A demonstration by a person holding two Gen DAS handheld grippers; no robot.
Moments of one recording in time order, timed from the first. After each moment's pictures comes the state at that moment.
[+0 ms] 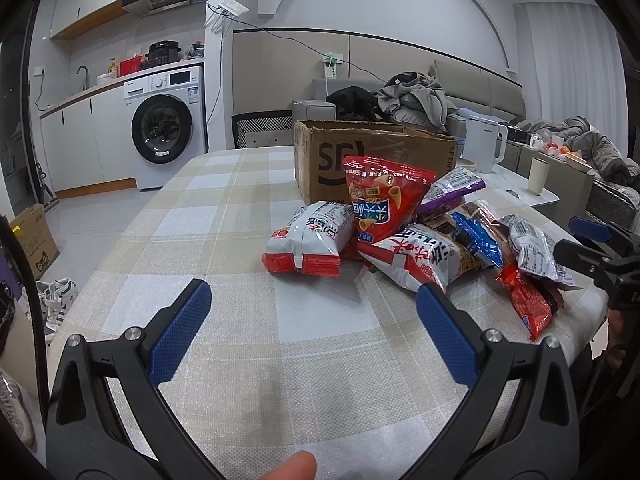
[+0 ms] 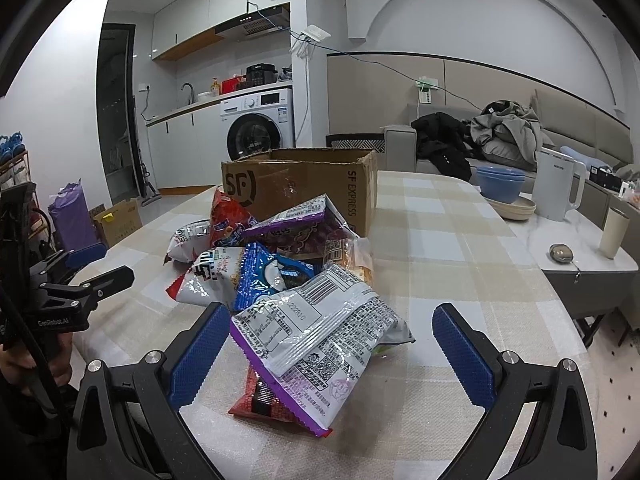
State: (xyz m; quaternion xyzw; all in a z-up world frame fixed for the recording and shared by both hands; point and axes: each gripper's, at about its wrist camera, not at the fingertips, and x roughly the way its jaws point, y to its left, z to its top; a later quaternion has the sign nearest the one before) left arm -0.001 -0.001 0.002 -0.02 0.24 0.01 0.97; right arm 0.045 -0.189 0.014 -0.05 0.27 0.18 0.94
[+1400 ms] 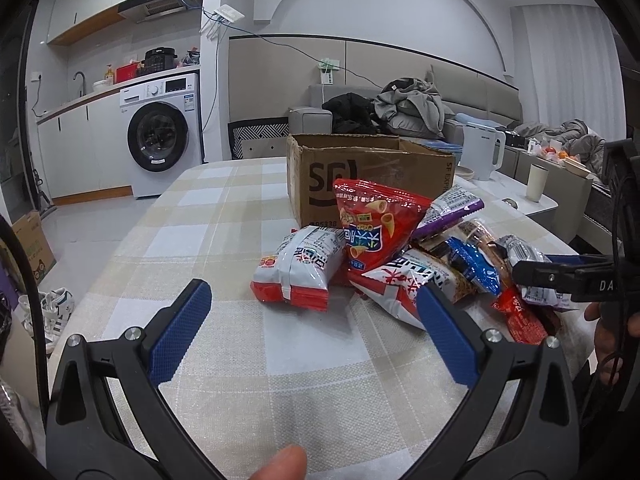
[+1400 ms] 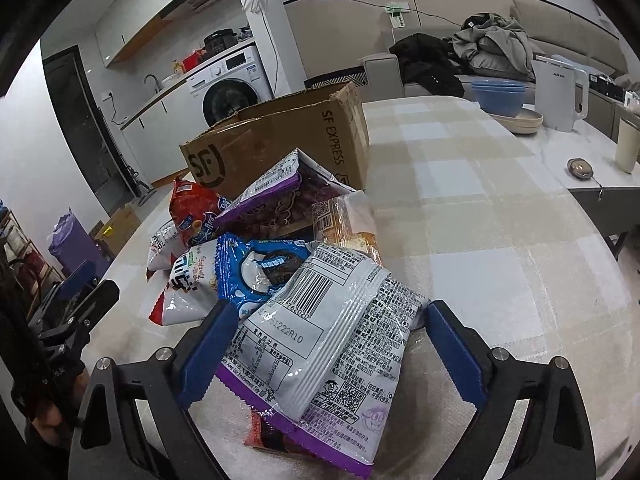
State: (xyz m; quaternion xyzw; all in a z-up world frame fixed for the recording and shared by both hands) left arm 0.015 -0.008 0.015 -0.01 0.22 0.00 0.97; right arm 0.099 -0.188 -0.002 0.05 0.40 0.17 0.90
